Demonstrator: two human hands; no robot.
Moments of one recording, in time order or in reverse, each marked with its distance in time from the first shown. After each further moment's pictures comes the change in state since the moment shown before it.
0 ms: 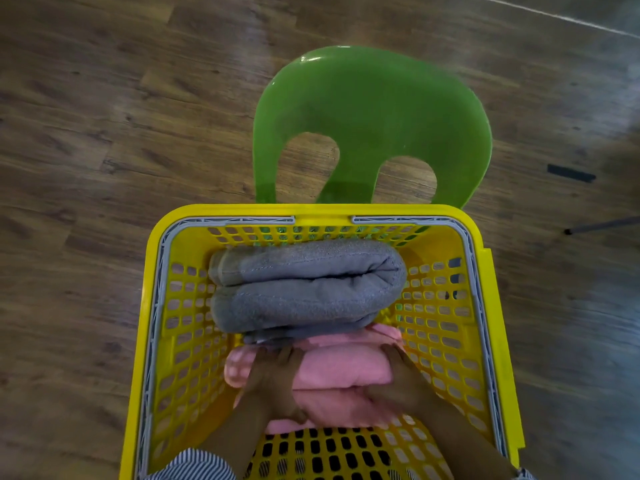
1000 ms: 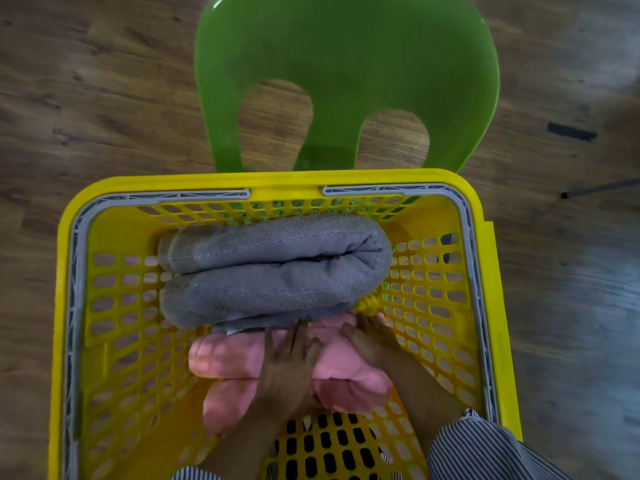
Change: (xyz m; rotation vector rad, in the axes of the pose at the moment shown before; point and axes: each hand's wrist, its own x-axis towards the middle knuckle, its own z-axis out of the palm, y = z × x) left_hand 0.031 0.059 0.027 0.136 0.171 0.086; right_hand 0.066 0.002 0.007 0.019 -0.143 0.204
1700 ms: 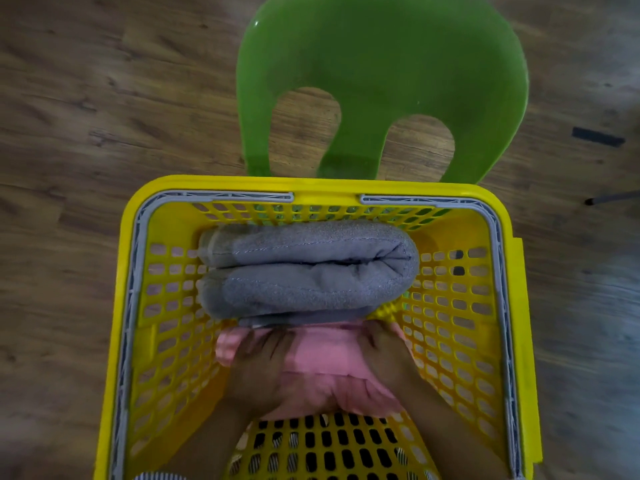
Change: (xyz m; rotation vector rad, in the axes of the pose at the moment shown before) left_hand -0.049 -0.072 0.001 -0.113 0.248 -0.050; right_hand -0.040 -0.018 0.022 -0.091 0.322 -0.206
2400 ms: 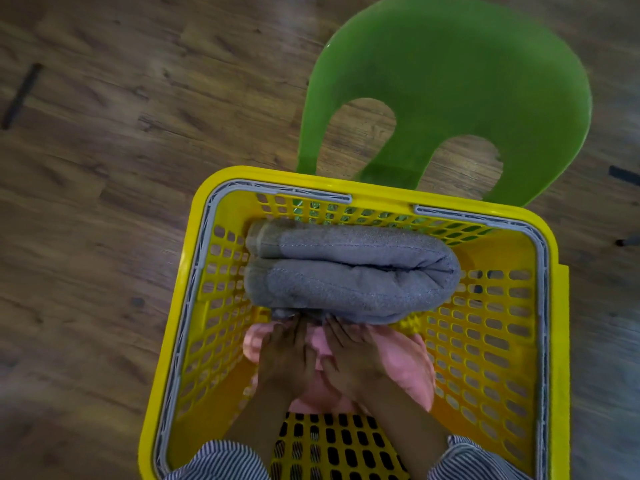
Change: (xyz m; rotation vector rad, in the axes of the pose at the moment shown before) left_hand 0.004 0.007 0.001 -0.060 -0.167 -0.360; right_hand -0.007 -0.077 0.041 -0.399 -0.226 -0.359
